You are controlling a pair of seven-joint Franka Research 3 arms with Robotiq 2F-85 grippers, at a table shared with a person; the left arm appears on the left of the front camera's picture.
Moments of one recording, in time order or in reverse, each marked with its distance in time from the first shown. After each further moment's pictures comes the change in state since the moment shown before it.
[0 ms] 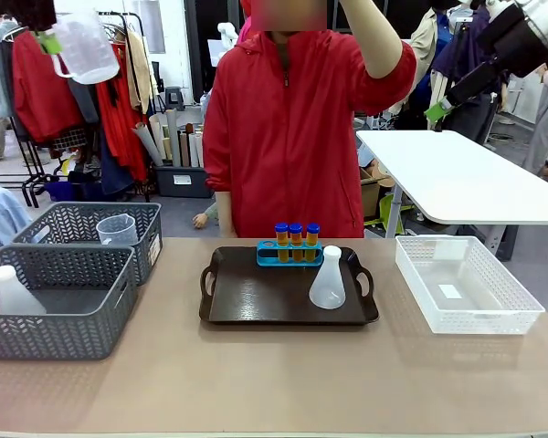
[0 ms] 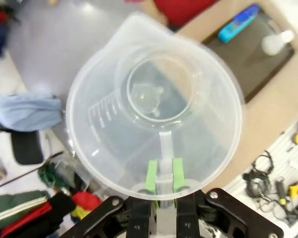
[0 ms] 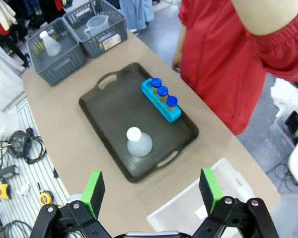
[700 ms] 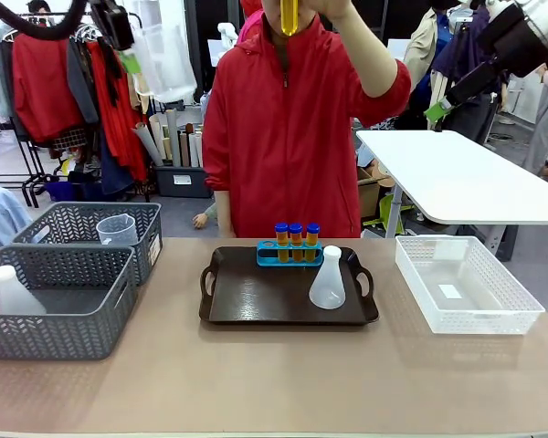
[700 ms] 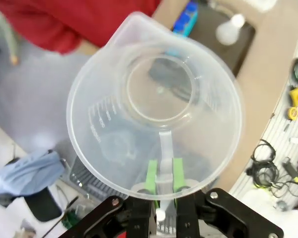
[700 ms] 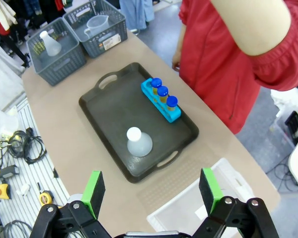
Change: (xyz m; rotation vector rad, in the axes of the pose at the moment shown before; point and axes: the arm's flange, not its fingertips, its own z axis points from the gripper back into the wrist) left arm 0.071 -0.090 -0.051 -0.123 -0.004 -0.341; right arm 0.000 0.000 0.000 0.000 0.000 0.000
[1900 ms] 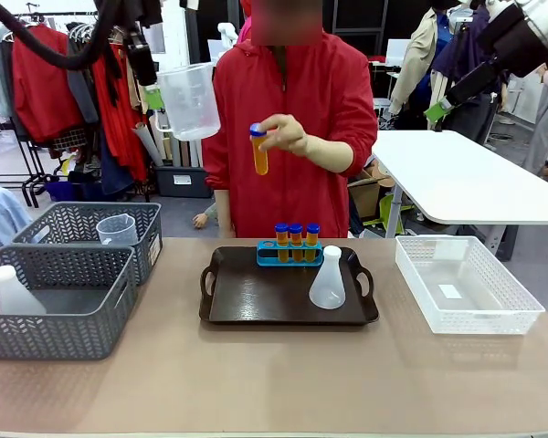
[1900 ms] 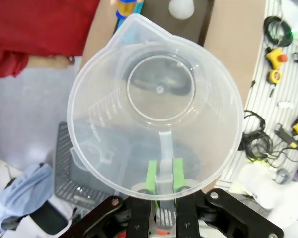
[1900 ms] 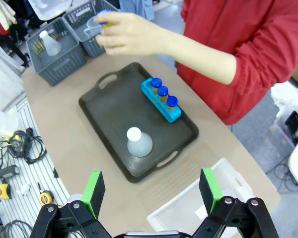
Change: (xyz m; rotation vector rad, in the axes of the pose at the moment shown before) left arm 0.003 -0.044 -0.044 -0.116 0.119 -0.164; right arm 0.000 0.000 0.000 0.000 0.000 0.000
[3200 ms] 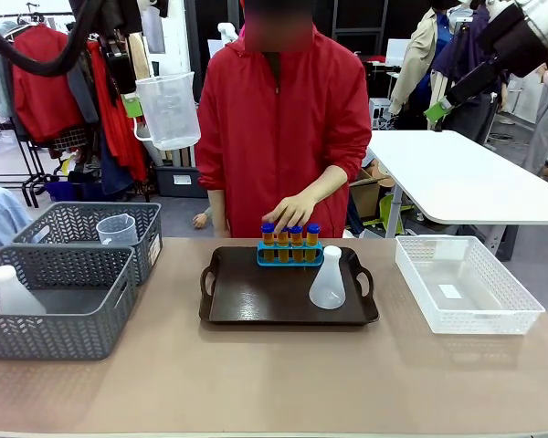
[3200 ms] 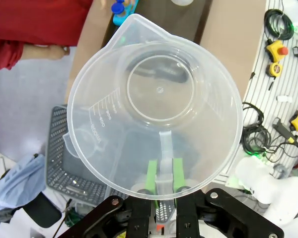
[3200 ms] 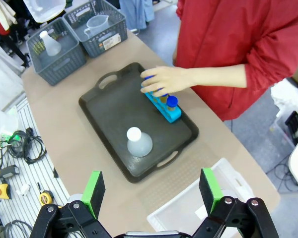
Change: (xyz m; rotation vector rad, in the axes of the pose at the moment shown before) left arm -0.021 0.000 -0.007 -0.008 0.026 0.028; right arm 0.000 0.000 0.000 0.000 0.000 0.000
